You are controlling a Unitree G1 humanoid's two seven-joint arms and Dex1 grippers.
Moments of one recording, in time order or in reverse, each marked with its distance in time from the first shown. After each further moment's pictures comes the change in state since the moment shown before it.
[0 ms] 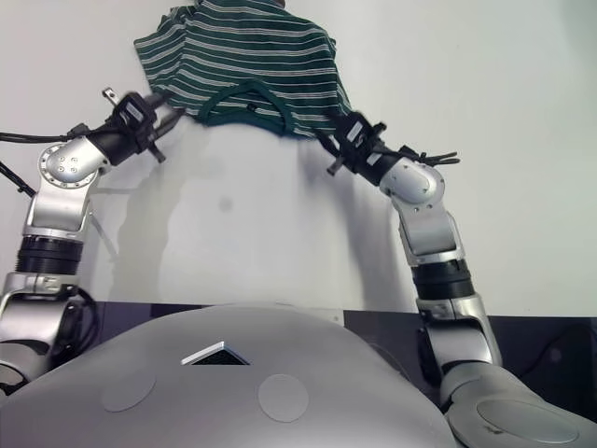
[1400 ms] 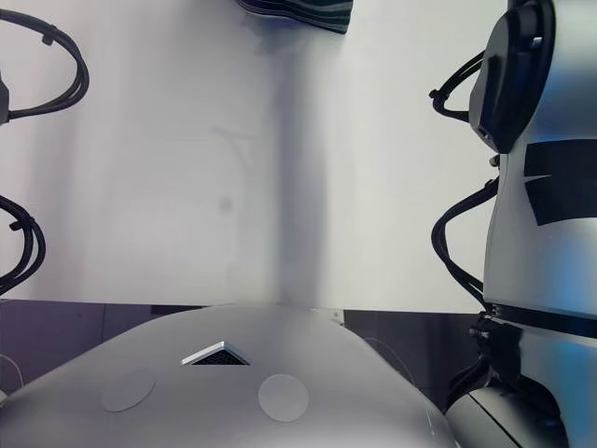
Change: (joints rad) left arm -1.480 -0.203 -0.016 1.222 0.227 -0.046 0.516; right arm -1.542 0.050 -0.157 1.395 -0.244 -0.295 -0.466
